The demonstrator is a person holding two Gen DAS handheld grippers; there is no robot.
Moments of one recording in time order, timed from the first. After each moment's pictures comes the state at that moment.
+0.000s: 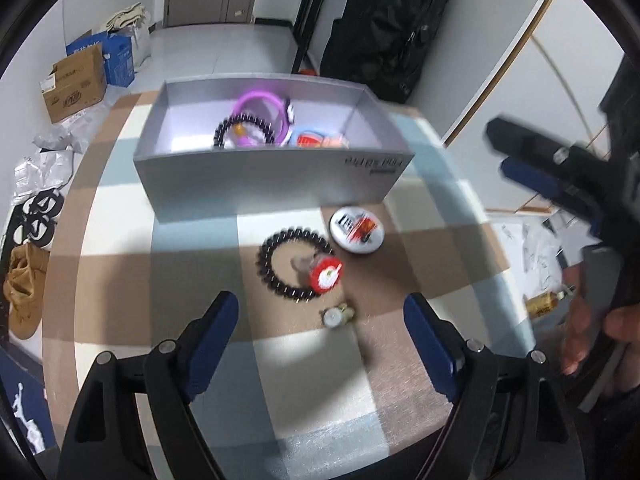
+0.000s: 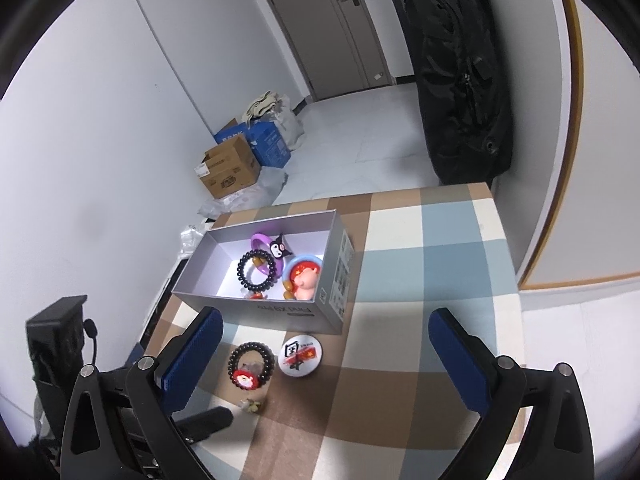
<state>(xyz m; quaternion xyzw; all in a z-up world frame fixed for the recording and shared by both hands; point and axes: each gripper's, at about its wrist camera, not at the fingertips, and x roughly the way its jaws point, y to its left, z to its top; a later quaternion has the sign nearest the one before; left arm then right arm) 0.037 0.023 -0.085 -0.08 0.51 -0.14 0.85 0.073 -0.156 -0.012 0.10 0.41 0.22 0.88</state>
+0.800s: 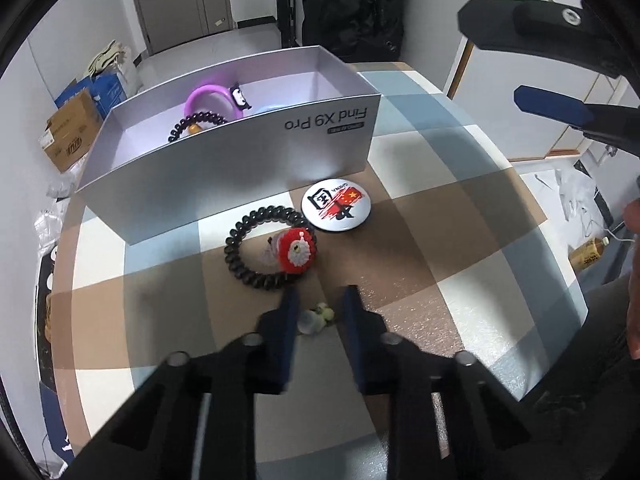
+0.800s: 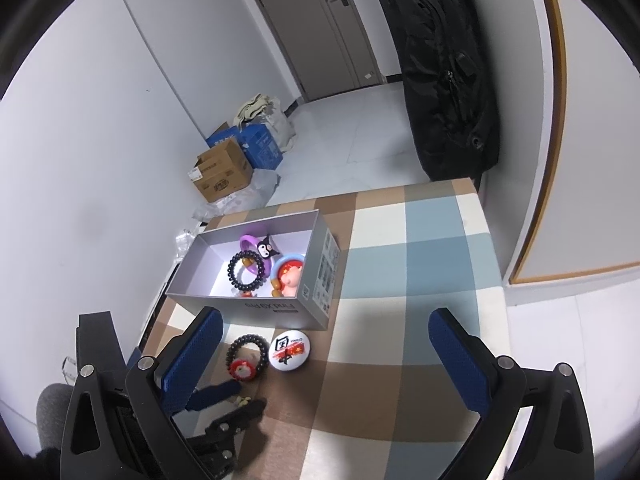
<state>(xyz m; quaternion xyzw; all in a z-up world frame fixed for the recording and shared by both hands) 0.027 -0.014 -0.098 0.05 0.51 -0.12 0.85 0.072 -0.168 -0.012 0.11 0.42 0.21 0.88</state>
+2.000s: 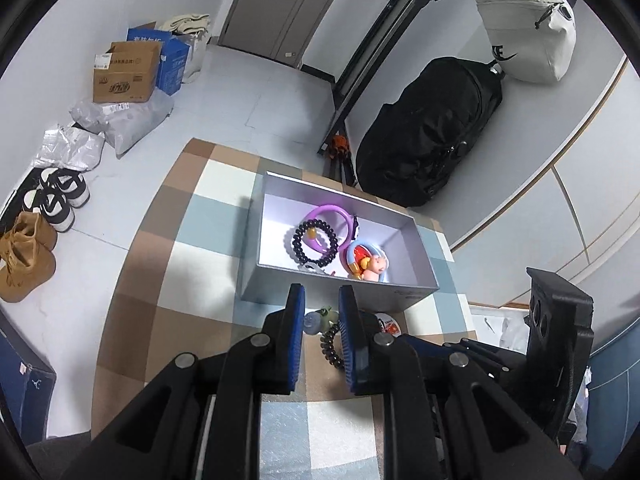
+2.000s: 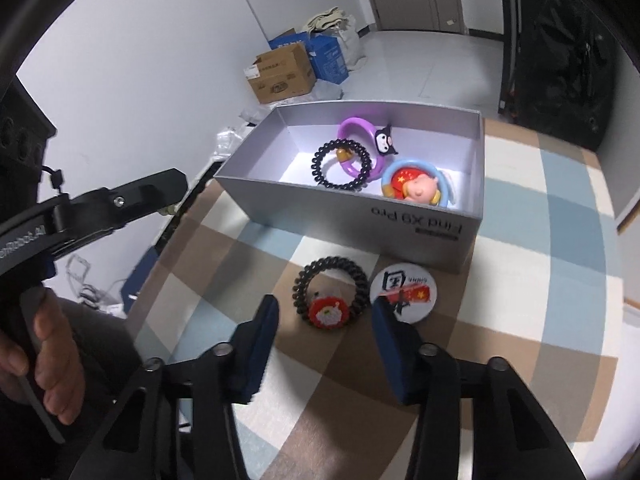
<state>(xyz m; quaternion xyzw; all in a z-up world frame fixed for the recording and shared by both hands) 0.050 0.100 -0.039 -0.21 0.42 -0.09 0.88 0.063 -0.064 -0.060 -0.02 0.50 0.31 0.81</state>
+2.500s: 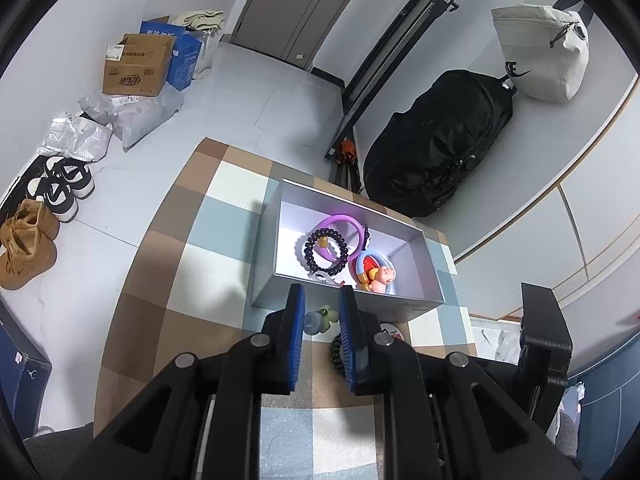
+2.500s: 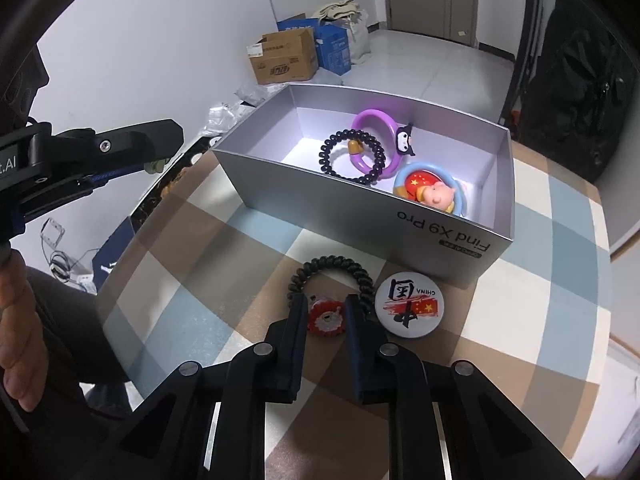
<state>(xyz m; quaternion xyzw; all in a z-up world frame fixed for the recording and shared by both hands) 0.053 0.112 -0.041 -0.23 0.42 -0.08 0.87 0.058 -0.046 -0.069 -0.09 0.50 0.31 0.81</state>
